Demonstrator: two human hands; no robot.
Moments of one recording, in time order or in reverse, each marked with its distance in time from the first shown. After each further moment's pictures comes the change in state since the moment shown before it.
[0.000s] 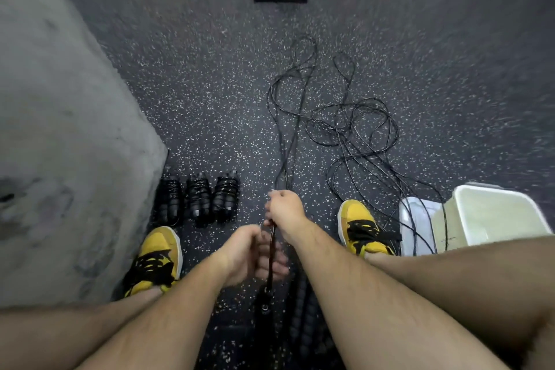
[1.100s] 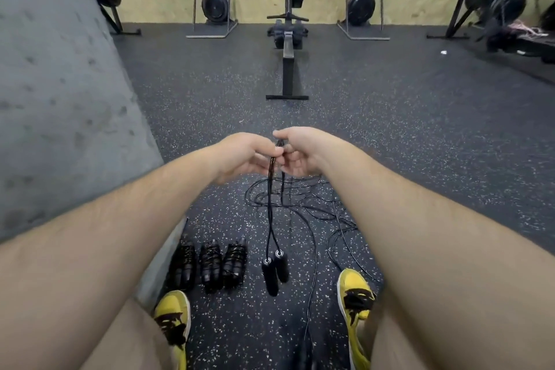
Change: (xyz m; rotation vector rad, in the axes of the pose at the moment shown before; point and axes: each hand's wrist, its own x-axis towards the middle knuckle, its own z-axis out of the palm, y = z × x) left_hand -0.185 0.258 0.070 0.632 0.038 0.727; right_hand -0.136 -0.282 -0.049 -0.226 -0.262 -0.157
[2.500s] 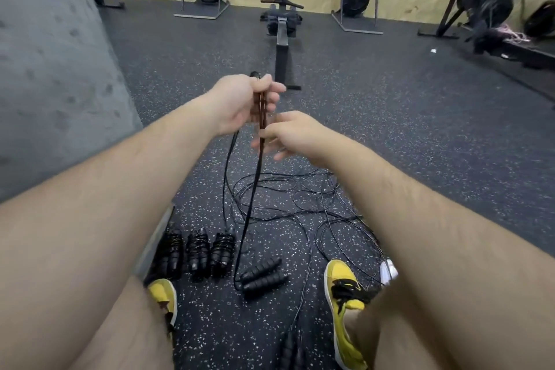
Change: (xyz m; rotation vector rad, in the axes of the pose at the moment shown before) left_hand 0.032 0.040 -0.022 -0.293 0.171 0.118; right_hand -0.026 0.000 0.009 -0.389 -0.073 -0.489
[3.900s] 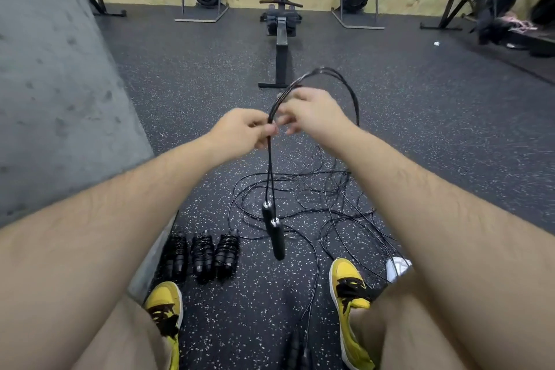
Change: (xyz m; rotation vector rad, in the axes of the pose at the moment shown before) left_hand -0.016 -0.048 -0.002 0.677 0.070 0.170; right_hand 0.000 0.003 -0.029 0.039 0.308 -0.164
